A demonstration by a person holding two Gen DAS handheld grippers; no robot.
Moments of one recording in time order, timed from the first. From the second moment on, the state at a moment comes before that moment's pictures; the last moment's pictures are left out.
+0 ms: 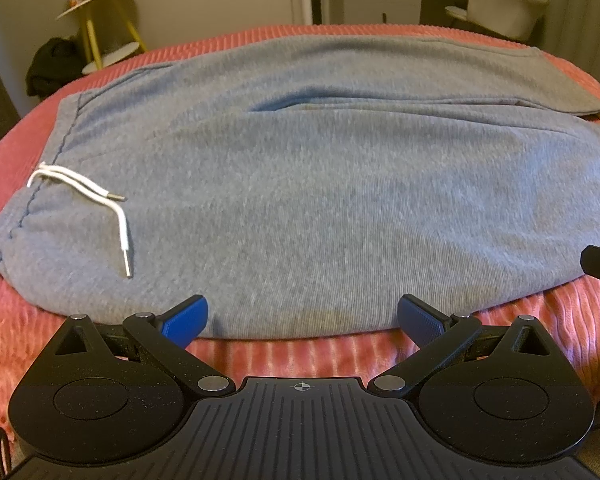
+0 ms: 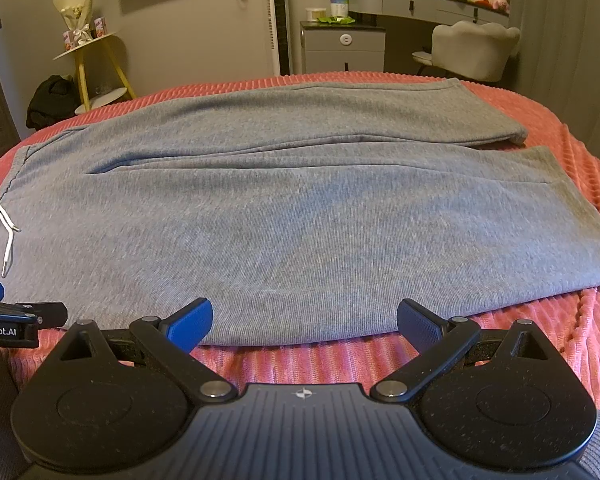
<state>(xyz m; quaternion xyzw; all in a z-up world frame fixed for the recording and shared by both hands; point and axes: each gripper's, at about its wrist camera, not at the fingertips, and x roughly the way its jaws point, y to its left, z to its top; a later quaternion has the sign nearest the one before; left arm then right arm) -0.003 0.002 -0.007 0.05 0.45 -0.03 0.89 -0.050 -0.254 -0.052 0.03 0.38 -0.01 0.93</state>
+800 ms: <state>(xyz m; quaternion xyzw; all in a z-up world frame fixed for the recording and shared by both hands) 0.000 0.000 -0.007 0.05 0.45 -0.03 0.89 -0.050 -0.255 -0.052 0.04 0.38 -0.01 0.93</state>
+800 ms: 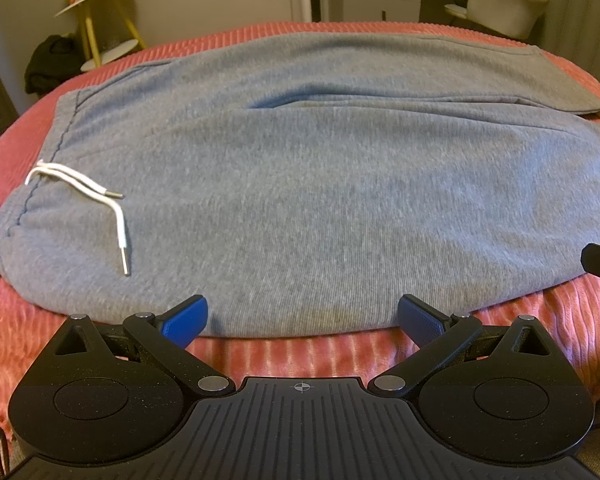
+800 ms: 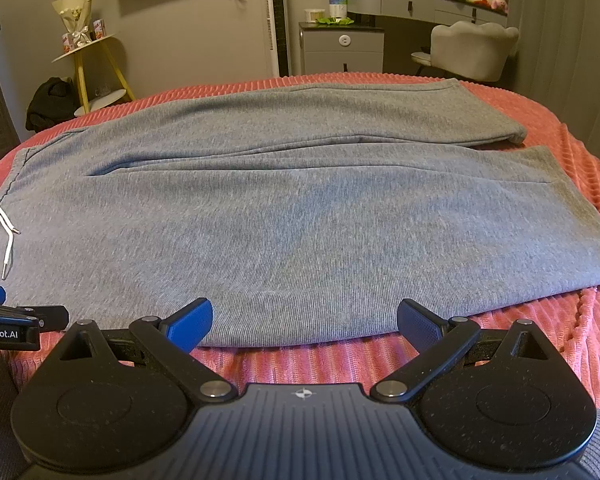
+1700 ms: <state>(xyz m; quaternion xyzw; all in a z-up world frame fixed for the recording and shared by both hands) -0.001 -0.002 -0.008 0.05 0.46 -0.03 0.89 -0.050 -0.256 -0.049 0.04 0.37 -0.01 0.93</state>
